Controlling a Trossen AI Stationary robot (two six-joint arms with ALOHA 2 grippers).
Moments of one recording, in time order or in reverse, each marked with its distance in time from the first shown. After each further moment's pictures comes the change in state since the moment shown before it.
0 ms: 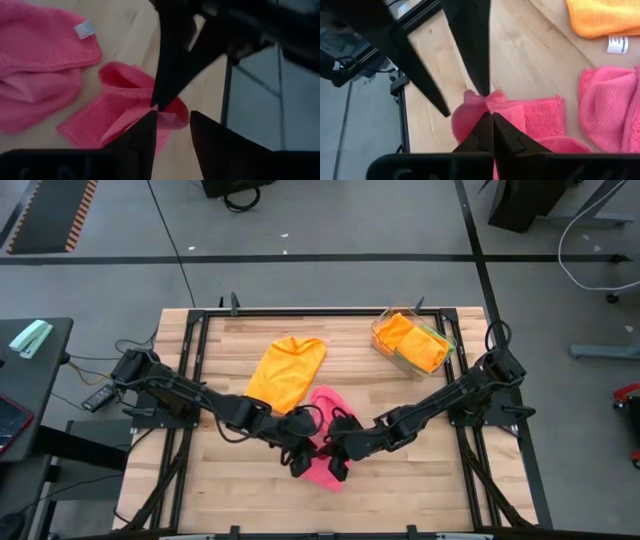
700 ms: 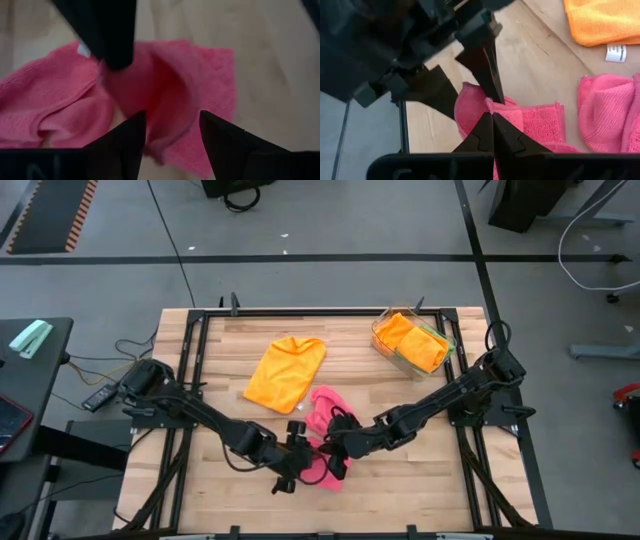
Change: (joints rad) left arm -0.131 0.133 0.000 -0.055 -0.258 0.628; right arm -0.007 -0.001 0.000 0.019 0.007 -0.021
